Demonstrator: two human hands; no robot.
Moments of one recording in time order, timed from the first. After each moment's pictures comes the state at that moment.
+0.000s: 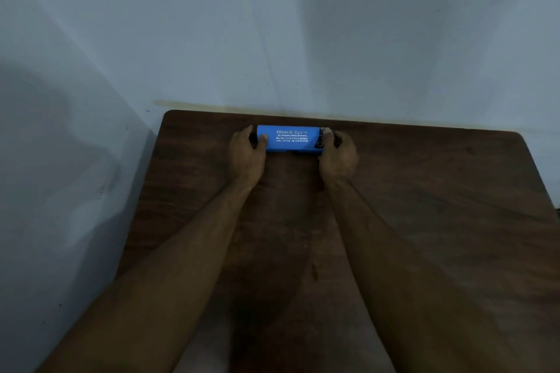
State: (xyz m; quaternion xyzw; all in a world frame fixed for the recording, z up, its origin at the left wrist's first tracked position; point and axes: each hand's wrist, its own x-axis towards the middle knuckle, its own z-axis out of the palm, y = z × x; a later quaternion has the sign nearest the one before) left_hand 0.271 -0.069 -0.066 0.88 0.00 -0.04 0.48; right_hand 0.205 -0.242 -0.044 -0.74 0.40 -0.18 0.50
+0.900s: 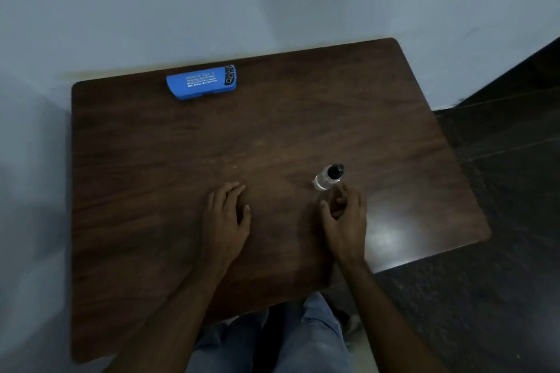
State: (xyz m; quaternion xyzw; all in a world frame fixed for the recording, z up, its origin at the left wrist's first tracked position) left_hand -0.034 -0.025 -0.052 0.92 -0.24 -0.11 0.29; right_hand -0.178 -0.225 -0.014 -0.78 0.48 -0.11 0.39
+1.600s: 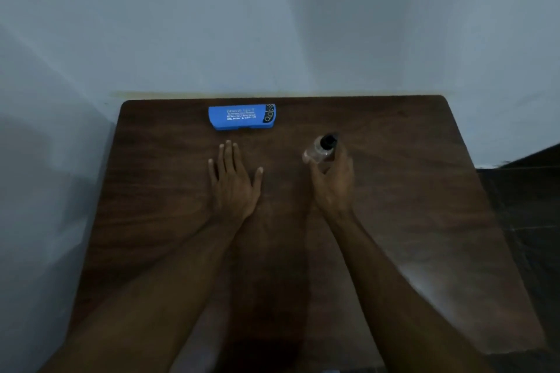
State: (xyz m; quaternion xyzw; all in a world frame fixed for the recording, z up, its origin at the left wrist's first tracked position) left_hand 0.120 -0.098 -0.068 0.98 -0.15 -0.01 0.12; right_hand 0.030 -0.273 0.010 -0.81 0.33 -0.20 0.43
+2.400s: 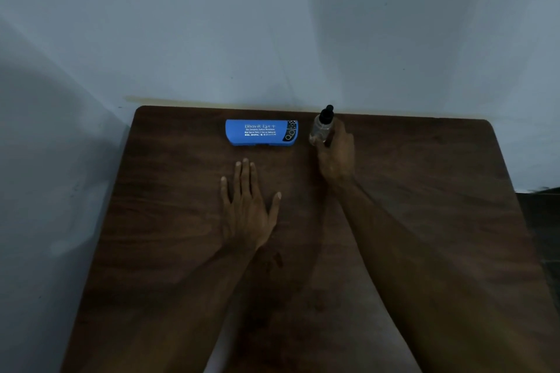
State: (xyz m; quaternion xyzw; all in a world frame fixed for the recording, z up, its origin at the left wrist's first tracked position) left_hand 0.128 -0.101 -0.082 0.99 -0.14 -0.02 0.04; right_hand 0.171 -0.319 -0.042 -0.86 0.27 -0.13 0.40
